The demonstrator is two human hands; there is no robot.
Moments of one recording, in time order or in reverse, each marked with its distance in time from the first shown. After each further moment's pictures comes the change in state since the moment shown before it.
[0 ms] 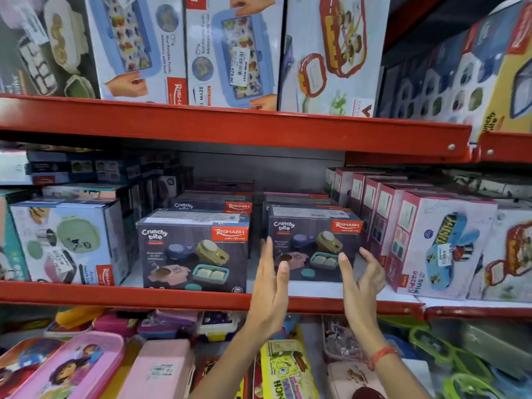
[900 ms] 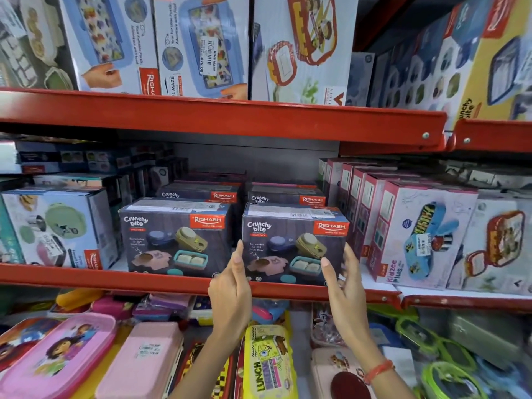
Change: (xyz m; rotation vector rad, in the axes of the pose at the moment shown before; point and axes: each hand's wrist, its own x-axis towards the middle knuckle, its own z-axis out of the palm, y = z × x) left_hand -0.019 0.000 0.006 0.223 0.422 0.001; right_hand -0.016 0.001 -0.041 0.069 -0.237 -0.026
